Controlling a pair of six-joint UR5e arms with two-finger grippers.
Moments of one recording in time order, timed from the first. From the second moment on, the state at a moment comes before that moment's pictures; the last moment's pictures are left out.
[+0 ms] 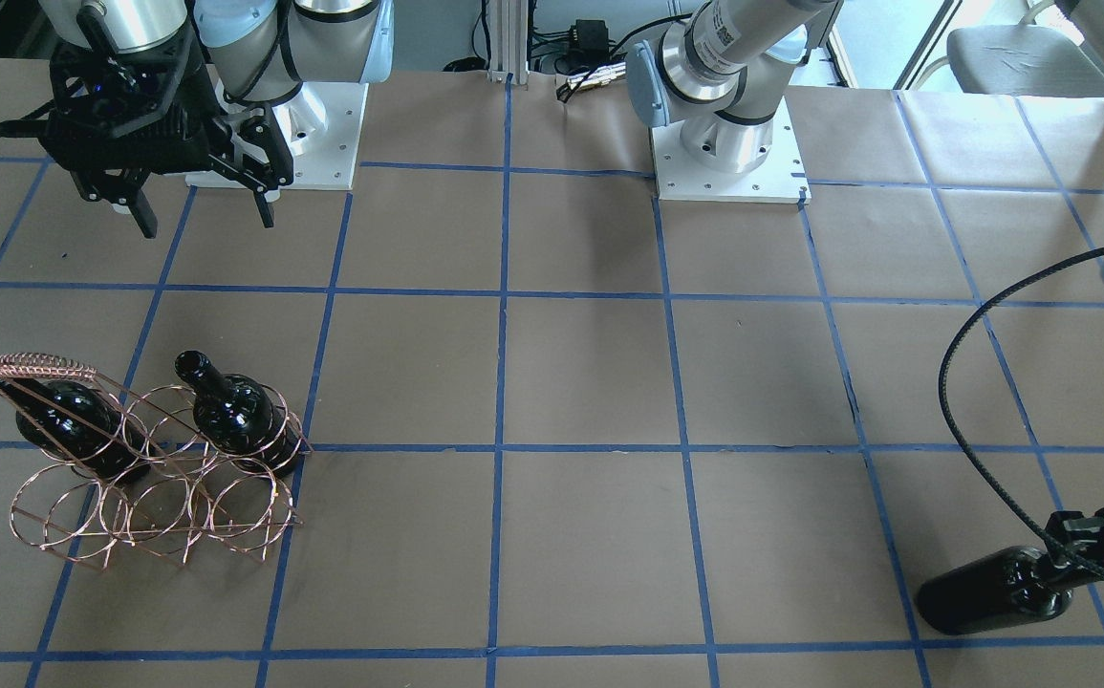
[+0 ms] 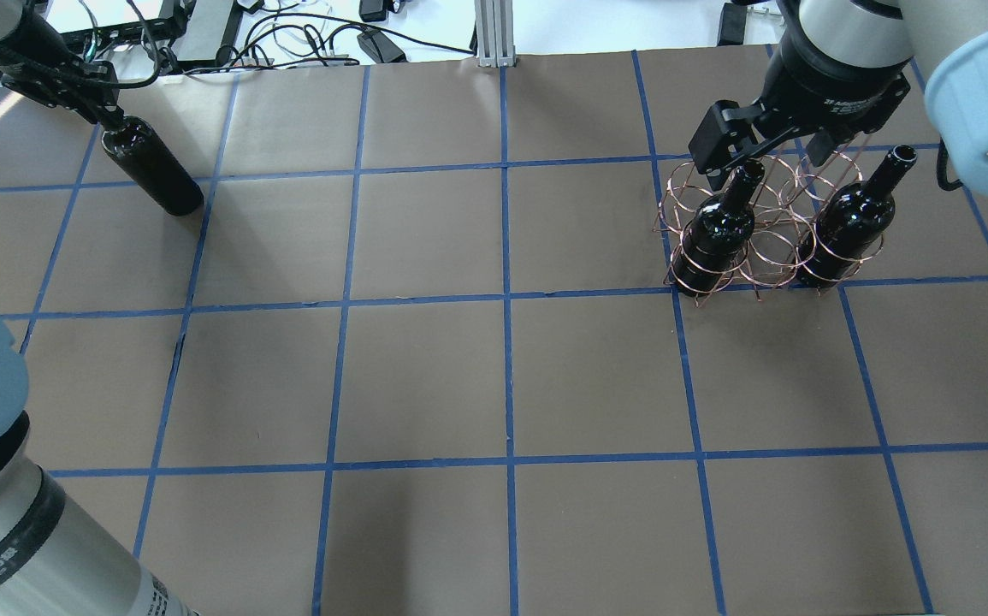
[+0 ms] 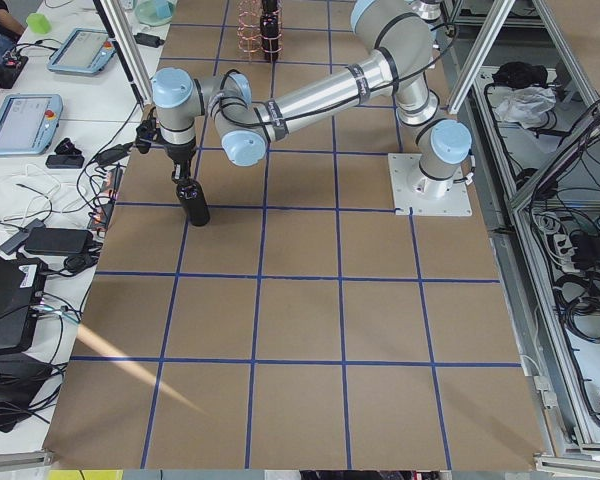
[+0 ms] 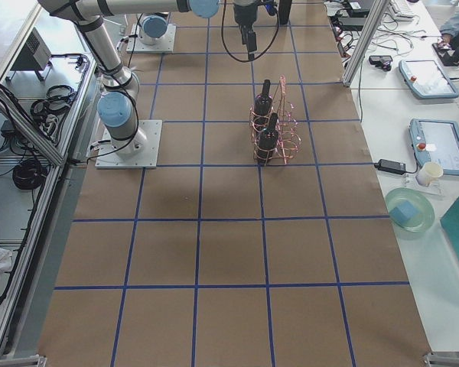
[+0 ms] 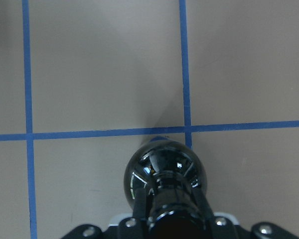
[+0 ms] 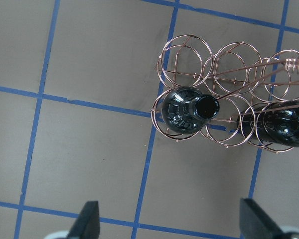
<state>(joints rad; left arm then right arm) -1.17 -2.12 -1.20 -1.24 1.50 0.43 1.59 -1.63 1.59 -1.66 -1.60 -0.17</state>
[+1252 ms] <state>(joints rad) -1.57 -1.88 -1.41 -1.26 1.55 -0.09 1.59 -1.63 1.59 -1.65 -1.60 -0.17</state>
